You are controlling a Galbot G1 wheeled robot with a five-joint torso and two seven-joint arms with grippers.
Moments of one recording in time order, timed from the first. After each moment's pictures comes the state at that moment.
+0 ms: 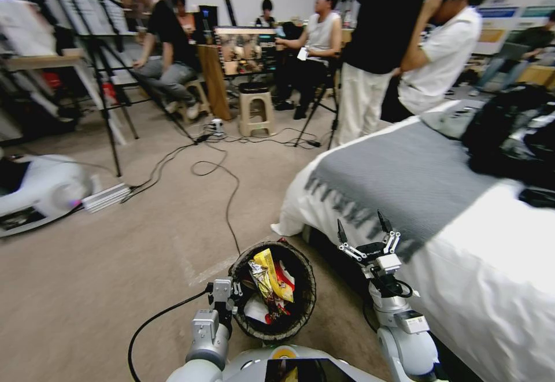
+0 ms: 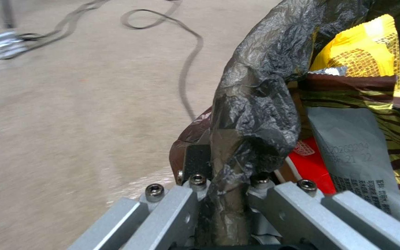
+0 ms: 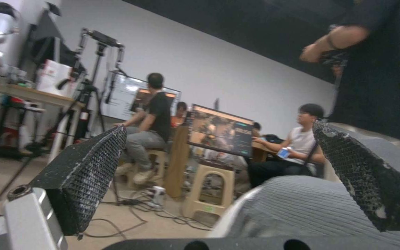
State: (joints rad) left arm 1.89 -1.42 -0.30 -2.43 -0.05 0.42 -0.27; right arm -1.69 1.46 0.62 2.16 0.01 0.61 -0.18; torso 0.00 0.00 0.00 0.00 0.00
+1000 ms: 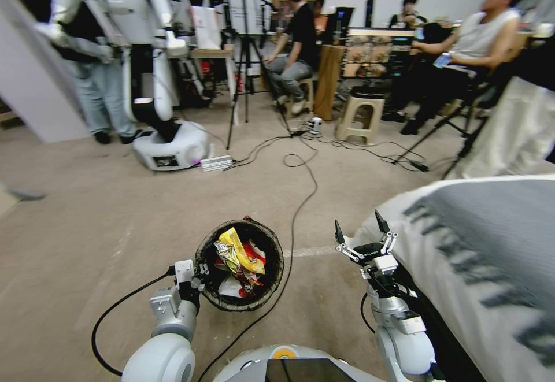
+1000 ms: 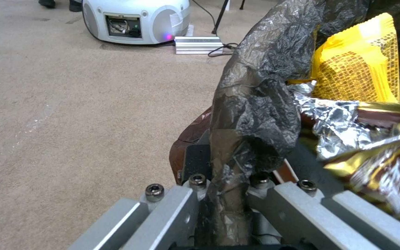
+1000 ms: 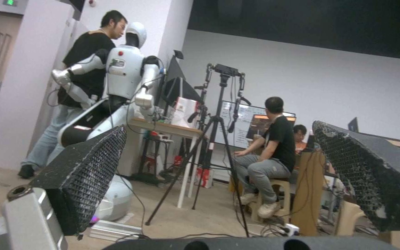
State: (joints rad) left arm 1.81 -1.44 -0.48 -2.42 -0.22 0.37 -0.26; right arm -1.68 1.48 0.60 2.16 0.00 0.61 -0.17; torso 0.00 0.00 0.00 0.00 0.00
